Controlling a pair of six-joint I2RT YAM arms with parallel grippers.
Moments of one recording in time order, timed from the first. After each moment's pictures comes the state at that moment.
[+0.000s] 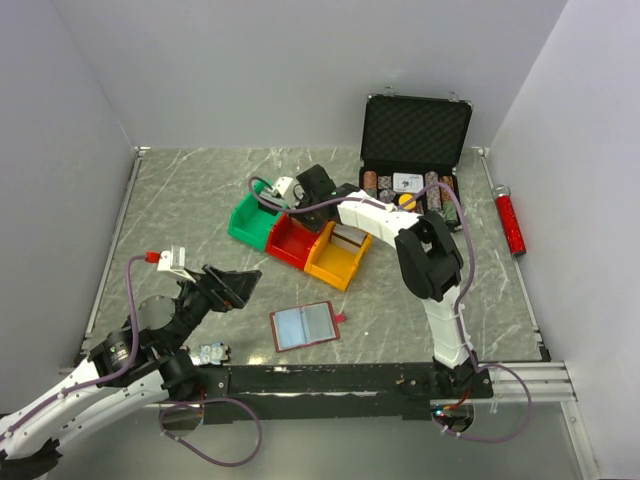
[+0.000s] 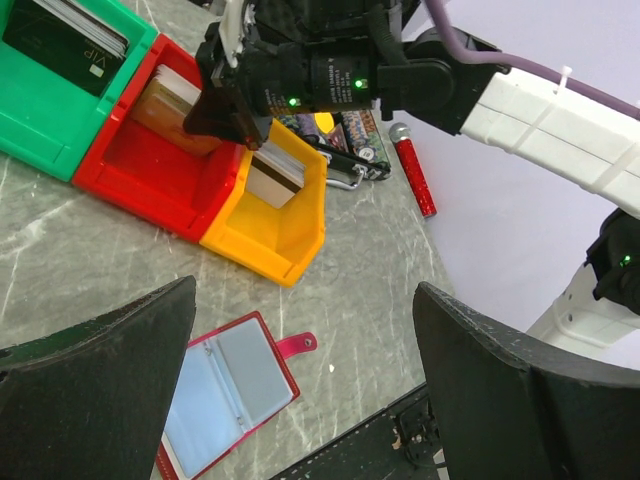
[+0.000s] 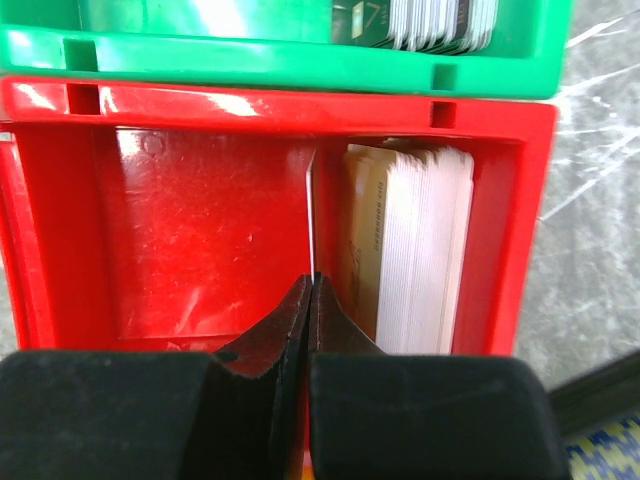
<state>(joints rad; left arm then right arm) -0.98 0.26 0.53 -0.34 -0.47 -0.81 0.66 2.11 1.69 -0.48 -0.12 -0.43</state>
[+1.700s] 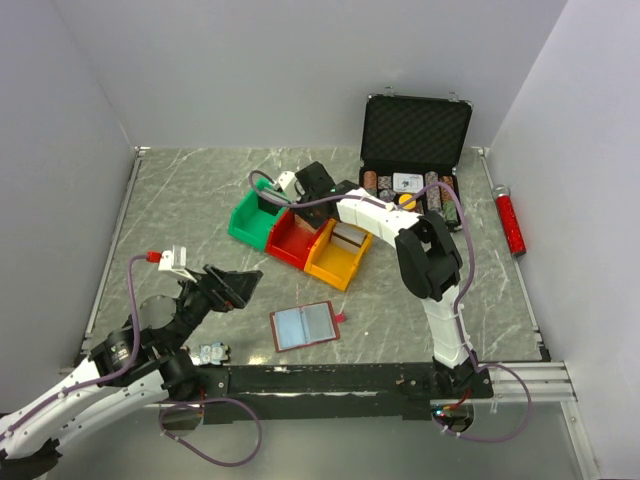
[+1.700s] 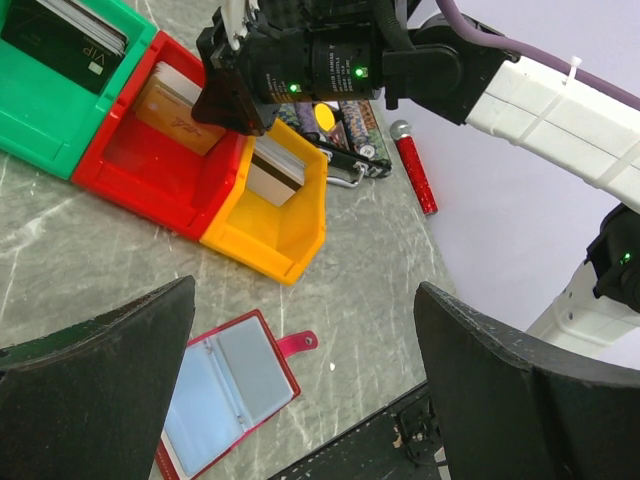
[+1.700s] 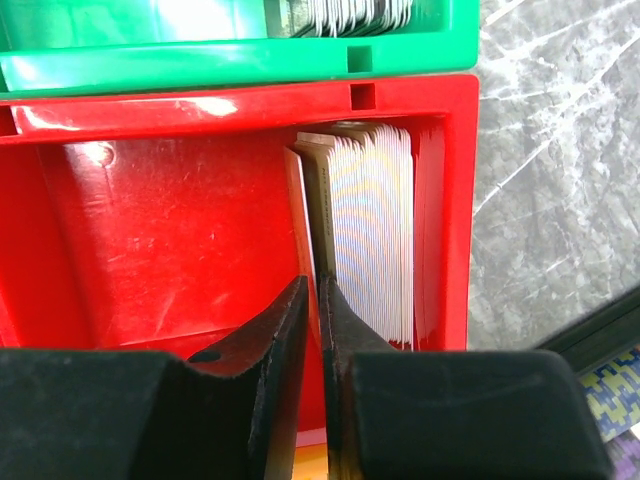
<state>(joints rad) -0.98 0.27 0.53 -0.34 -0.47 -0.81 0.67 2.13 1.73 -0.51 -0.02 -0.37</state>
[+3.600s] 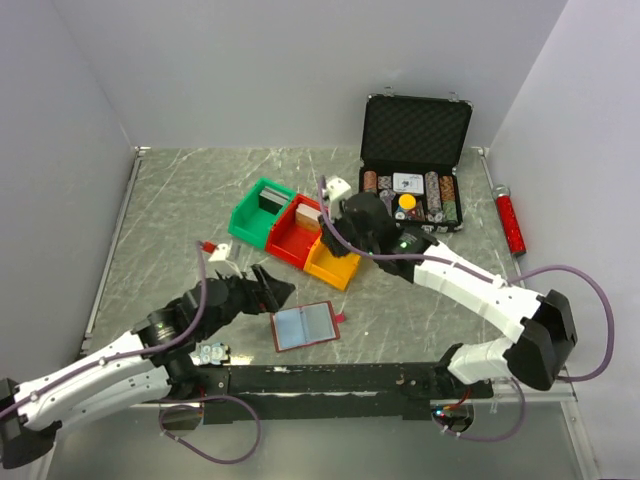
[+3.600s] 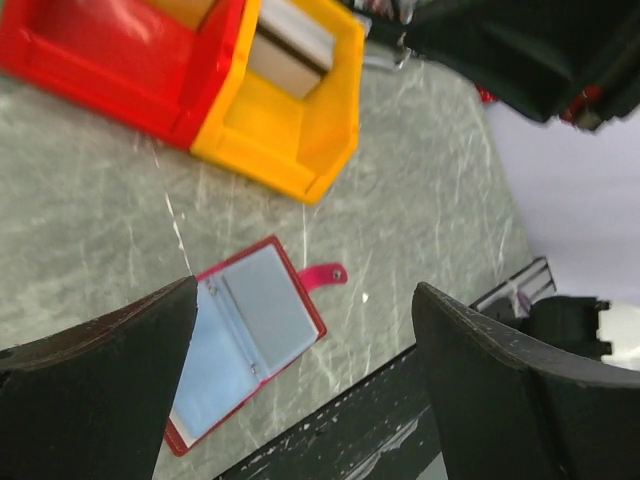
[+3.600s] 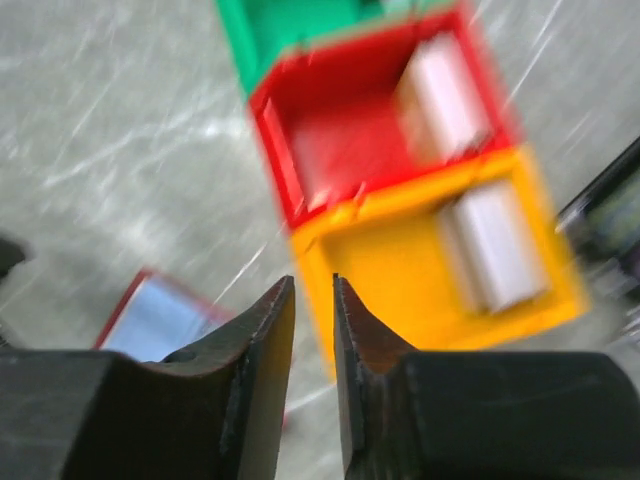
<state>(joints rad) -0.98 0.58 0.50 -0.23 -0.32 -0.83 0.80 1.33 1.14 -0.32 0.06 0.04</state>
